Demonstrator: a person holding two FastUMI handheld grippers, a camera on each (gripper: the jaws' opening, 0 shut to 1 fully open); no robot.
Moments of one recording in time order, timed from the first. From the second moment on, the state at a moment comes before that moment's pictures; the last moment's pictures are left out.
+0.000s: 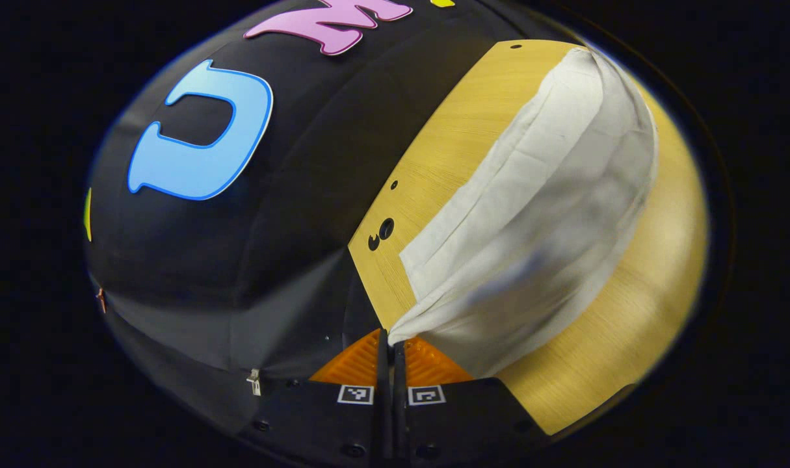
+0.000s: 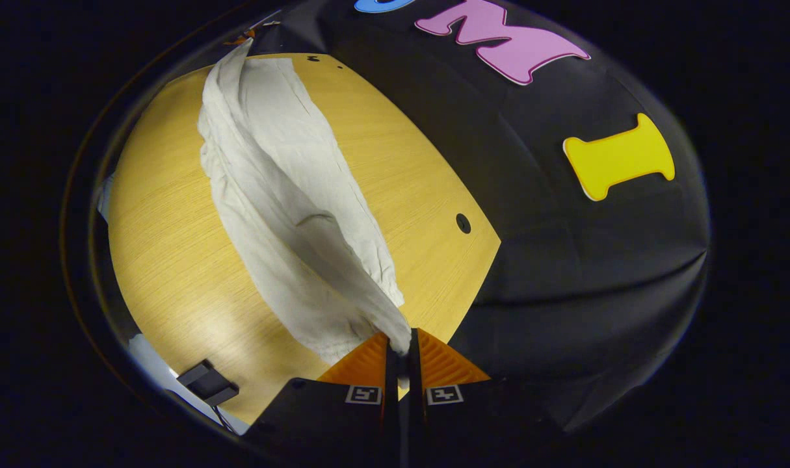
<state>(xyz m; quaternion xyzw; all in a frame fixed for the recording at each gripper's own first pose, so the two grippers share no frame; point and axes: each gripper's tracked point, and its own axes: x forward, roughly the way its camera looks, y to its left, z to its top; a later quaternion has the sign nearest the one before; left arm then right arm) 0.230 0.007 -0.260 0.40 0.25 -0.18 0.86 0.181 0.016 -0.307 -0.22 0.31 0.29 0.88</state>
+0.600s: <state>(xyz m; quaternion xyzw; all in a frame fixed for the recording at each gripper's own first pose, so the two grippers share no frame) 0.333 -0.034 -0.356 0.43 0.29 -0.17 0.84 0.248 0.050 -0.398 -0.19 0.42 0.29 0.84</state>
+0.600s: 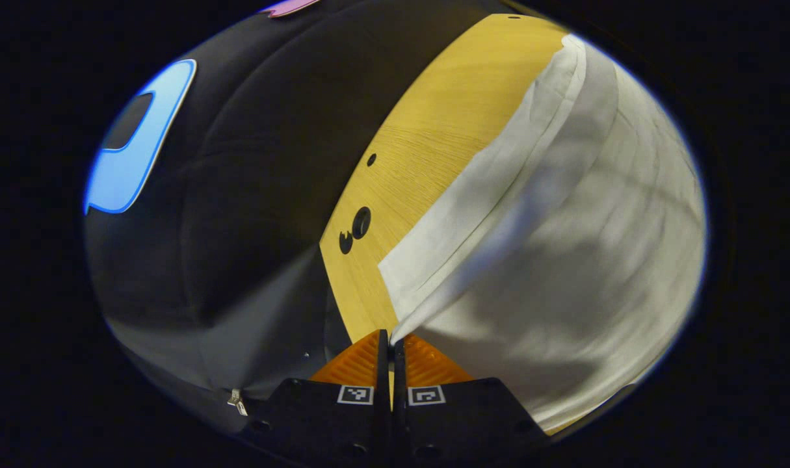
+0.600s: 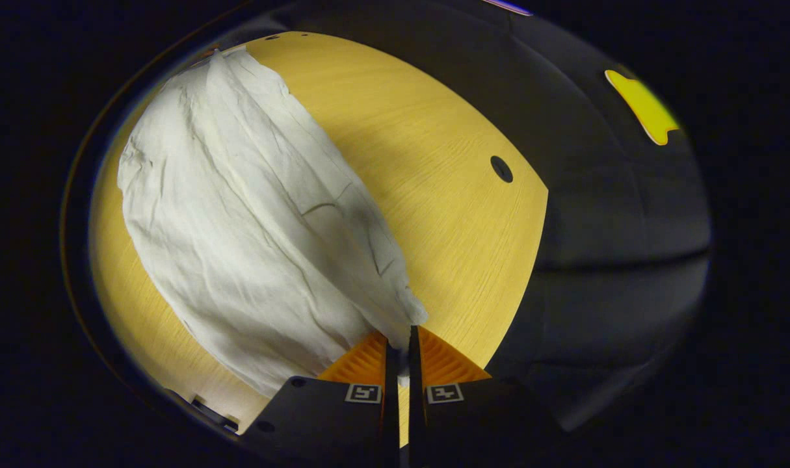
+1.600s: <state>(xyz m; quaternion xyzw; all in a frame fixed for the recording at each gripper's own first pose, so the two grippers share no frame) 0.178 0.050 -0.306 0.40 0.43 -0.24 0.78 0.164 -0.068 -0.303 0.05 0.40 0.08 0.91</state>
